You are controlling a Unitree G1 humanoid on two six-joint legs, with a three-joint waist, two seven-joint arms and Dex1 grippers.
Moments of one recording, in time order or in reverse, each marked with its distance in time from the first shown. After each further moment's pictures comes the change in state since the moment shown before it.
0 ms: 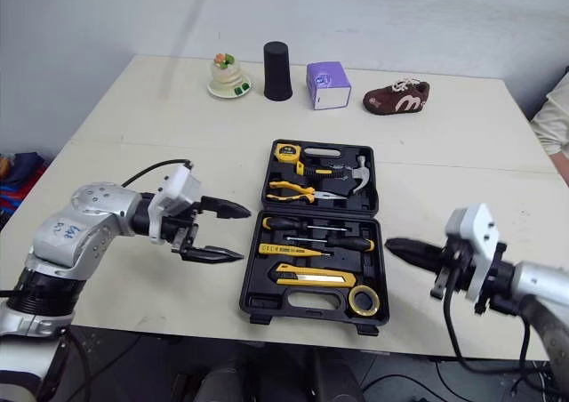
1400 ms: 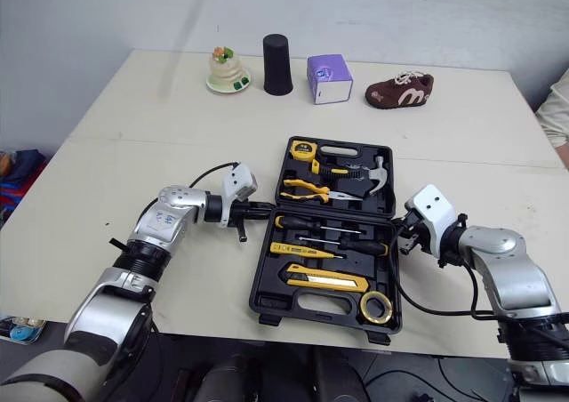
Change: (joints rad) left arm -0.233 -0.384 -0.091 0.538 0.397 -0.186 0.219; right arm -0.325 0.099 0.331 0.324 -0.436 0.018 -0.103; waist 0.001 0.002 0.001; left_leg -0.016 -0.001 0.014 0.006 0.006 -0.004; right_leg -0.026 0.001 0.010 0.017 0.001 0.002
